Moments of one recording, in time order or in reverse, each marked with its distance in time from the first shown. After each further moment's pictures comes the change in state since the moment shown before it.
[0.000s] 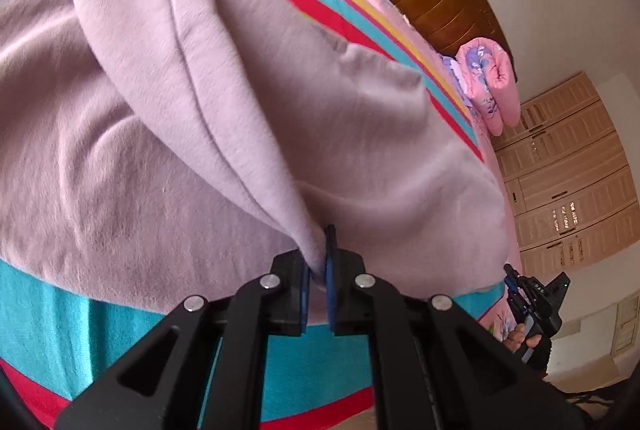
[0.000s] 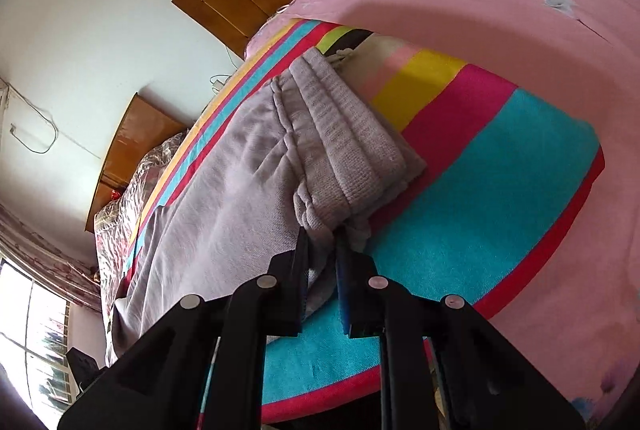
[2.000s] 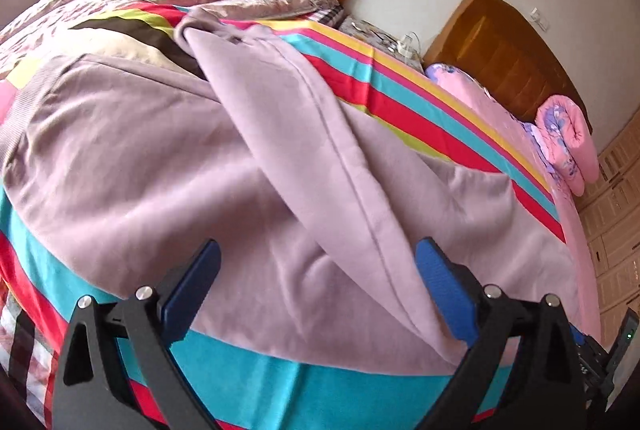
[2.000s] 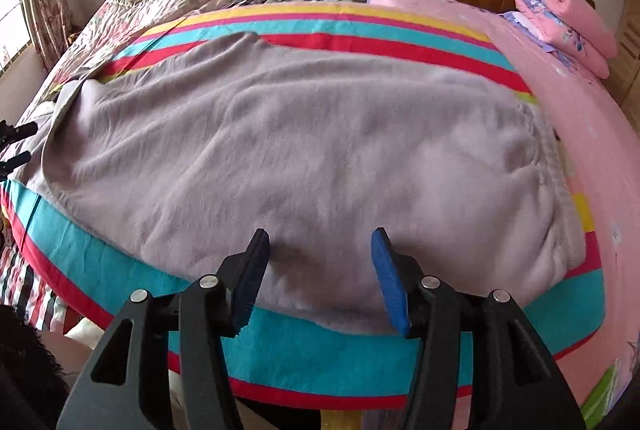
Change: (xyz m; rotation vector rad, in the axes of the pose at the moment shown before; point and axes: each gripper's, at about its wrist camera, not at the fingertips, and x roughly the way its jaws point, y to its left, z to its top) left arm -0.094 0.032 0.031 -0.019 -0.307 0.412; right arm 0.047 0.174 -0.084 -0.827 0.161 -0.172
